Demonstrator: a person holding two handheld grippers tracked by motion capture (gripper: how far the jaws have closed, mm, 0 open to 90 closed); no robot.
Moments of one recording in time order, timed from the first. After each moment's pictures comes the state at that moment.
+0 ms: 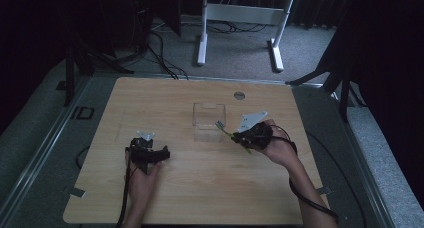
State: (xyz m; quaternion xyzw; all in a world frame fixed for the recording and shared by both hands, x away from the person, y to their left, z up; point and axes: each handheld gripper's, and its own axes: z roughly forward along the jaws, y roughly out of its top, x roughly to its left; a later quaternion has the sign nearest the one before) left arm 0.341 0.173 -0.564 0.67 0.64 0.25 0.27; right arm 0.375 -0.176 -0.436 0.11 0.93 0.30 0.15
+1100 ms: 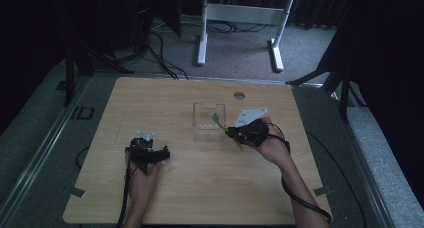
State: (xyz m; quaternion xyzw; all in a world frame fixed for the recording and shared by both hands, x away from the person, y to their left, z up) left arm 0.341 0.173 -0.564 0.67 0.64 0.25 0.27; right arm 0.377 -0.164 -0.429 0.14 0.91 0.35 0.16
